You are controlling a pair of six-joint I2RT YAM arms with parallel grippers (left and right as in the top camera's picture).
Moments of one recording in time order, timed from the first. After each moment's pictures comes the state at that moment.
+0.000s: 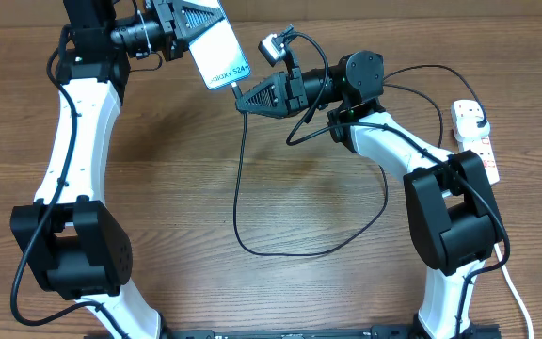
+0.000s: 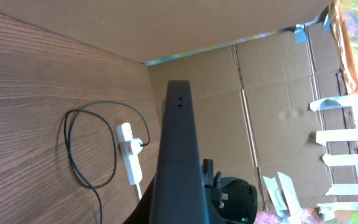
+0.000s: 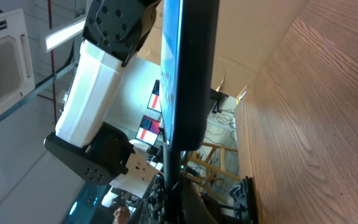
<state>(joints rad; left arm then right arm) 0.05 1.91 1.74 -0.16 1.20 -0.96 0.38 2.07 1.40 1.15 -1.41 1.61</state>
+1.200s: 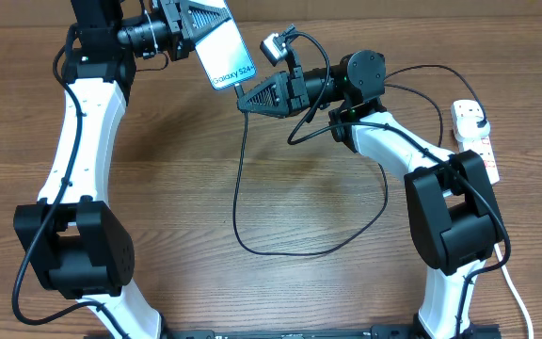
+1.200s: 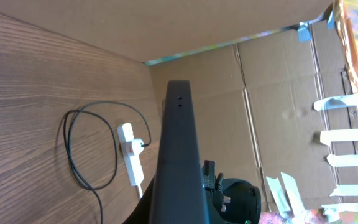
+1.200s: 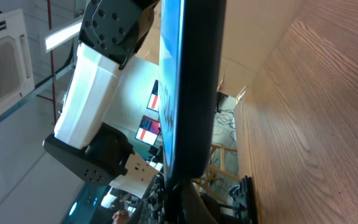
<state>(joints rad) 0.02 1.91 1.74 -0.16 1.17 -0.95 0.38 2.07 1.40 1.14 -1.41 1.61</state>
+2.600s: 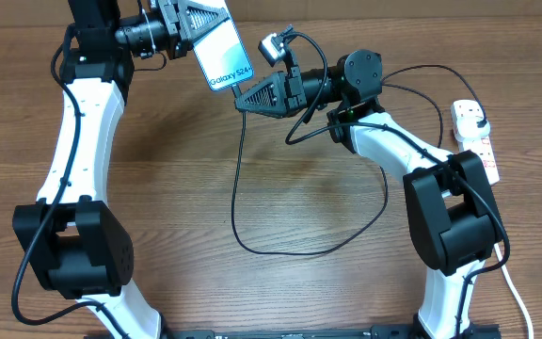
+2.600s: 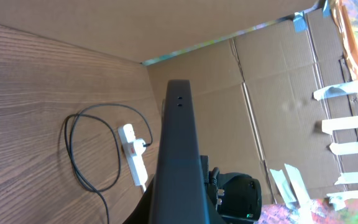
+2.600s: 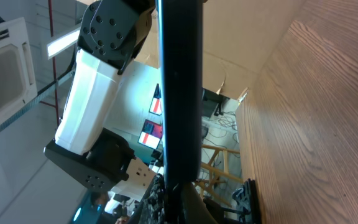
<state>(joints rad) 0.03 1.91 1.74 -0.16 1.20 -0.91 0.38 2.07 1.40 1.12 -1.39 1.61</state>
